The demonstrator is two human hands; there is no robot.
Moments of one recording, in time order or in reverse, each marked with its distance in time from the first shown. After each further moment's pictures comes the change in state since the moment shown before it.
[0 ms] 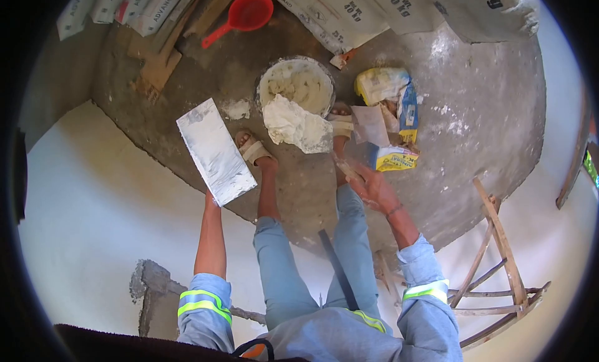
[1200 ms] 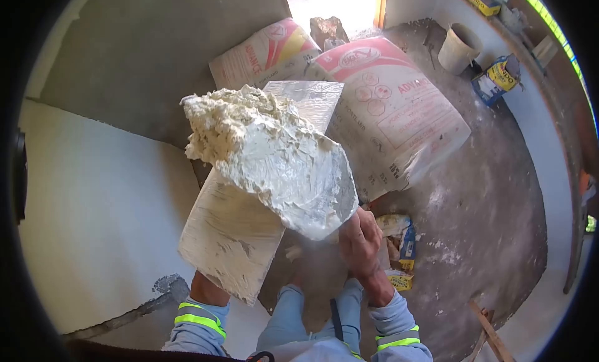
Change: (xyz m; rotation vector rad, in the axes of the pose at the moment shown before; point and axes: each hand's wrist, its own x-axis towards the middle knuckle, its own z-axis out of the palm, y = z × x) left_hand -0.288 0.289 0.112 0.294 -0.428 0.595; right_hand -0.110 -0.364 -0.128 -0.182 0.939 -1.078
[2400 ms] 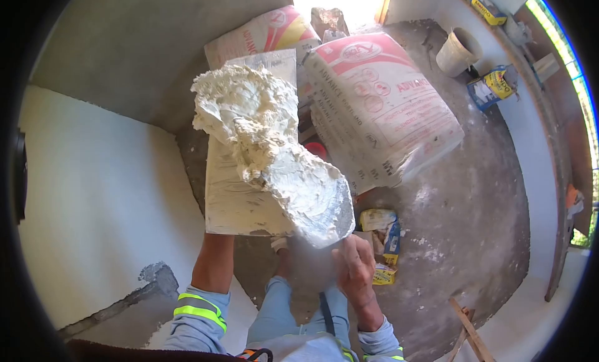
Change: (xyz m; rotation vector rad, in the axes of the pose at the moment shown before) left_hand 0.056 0.044 0.046 0.077 -0.177 0.062; right_hand -0.042 -0.030 -0.033 0.062 -0.131 0.176
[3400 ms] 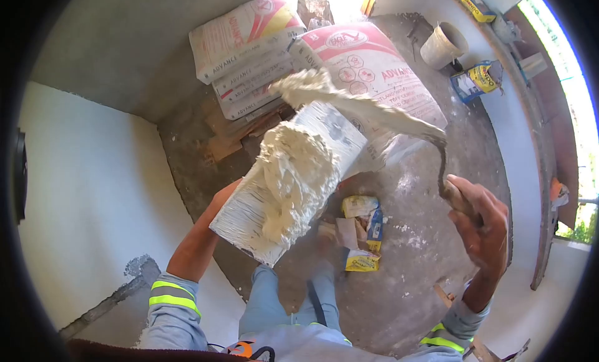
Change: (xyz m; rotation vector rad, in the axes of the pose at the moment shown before) left_hand -0.018 -0.029 0.032 0.123 -0.281 -0.074; right_hand 0.148 -0.032 -0.200 -0.290 -0.391 0.022
